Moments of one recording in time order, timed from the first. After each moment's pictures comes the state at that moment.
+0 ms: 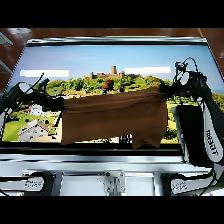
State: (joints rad) left arm 0.07 -1.50 1.14 1.13 -1.09 -1.46; right arm -0.04 -1.61 1.38 -1.52 0.98 1.64
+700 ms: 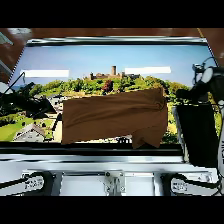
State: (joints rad) left arm 0.25 -1.34 1.10 1.15 -1.37 -1.47; right arm -0.19 -1.44 1.37 -1.61 1.31 1.57
